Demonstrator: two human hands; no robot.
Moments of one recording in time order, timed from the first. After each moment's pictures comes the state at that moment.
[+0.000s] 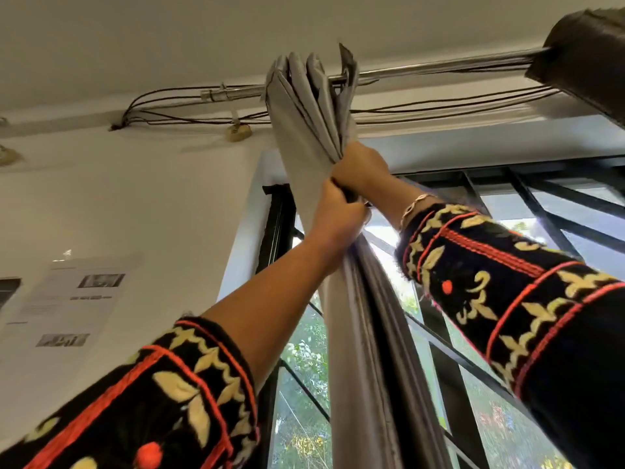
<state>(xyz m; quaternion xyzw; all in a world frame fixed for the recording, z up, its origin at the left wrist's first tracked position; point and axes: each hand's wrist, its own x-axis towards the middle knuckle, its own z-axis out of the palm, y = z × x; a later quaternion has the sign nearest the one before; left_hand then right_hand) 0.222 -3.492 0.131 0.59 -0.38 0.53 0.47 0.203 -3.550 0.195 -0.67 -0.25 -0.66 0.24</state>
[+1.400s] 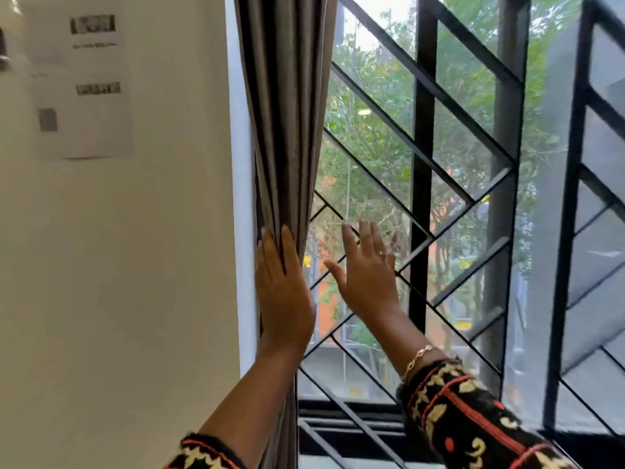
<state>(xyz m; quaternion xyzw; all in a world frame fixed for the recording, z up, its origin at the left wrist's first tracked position) 0.221 -3.416 -0.283 0.77 -0.01 0.62 0.15 0.261 -3.533 -0.258 -0.84 -0.18 -0.50 0.15</state>
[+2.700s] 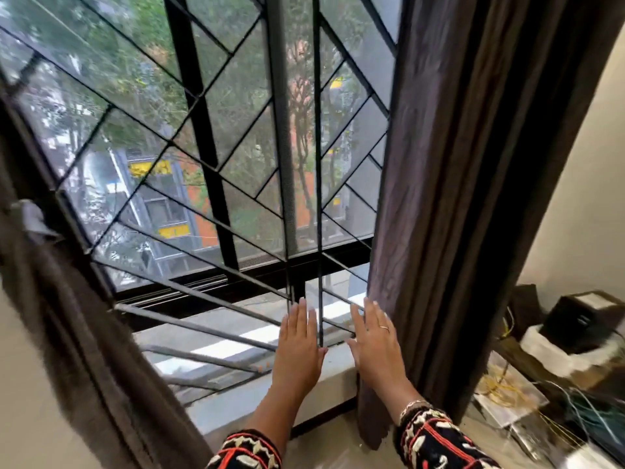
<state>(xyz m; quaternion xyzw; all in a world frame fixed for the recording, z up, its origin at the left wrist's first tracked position) 0.099 -3.711 -0.565 0.94 -0.26 0.20 0.04 0.063 -3.862 -0.585 -0.95 0.09 -0.29 -0.02</state>
